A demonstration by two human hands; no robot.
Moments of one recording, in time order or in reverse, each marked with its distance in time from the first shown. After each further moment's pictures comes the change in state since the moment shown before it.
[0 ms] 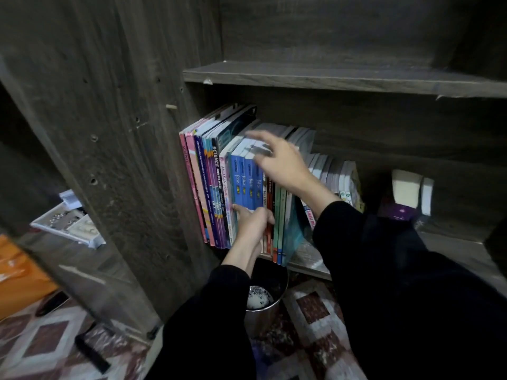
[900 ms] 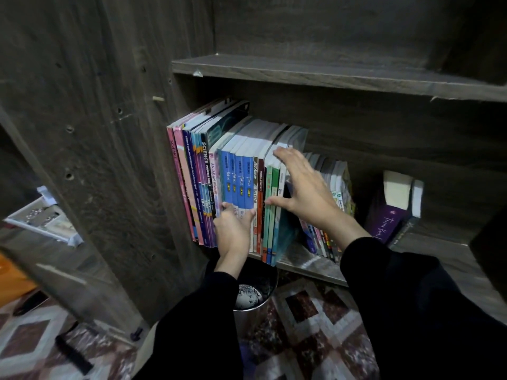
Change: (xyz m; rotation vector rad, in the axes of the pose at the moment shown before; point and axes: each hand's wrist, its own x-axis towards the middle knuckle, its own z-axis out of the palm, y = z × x) left_hand 0.024 -0.026 -0.010 0.614 0.379 0.278; right_hand -0.040 0.068 -0.009 -0.344 -0.022 -0.055
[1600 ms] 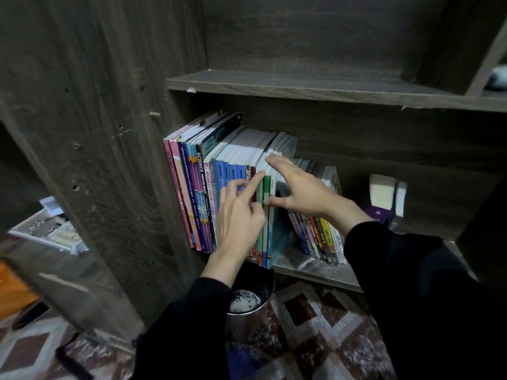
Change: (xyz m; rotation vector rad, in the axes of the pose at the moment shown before) left_hand -0.025 0.036 -0.037 -0.013 0.032 0.672; right_hand 0.005 0.001 -0.030 -0.040 -0.201 -0.043
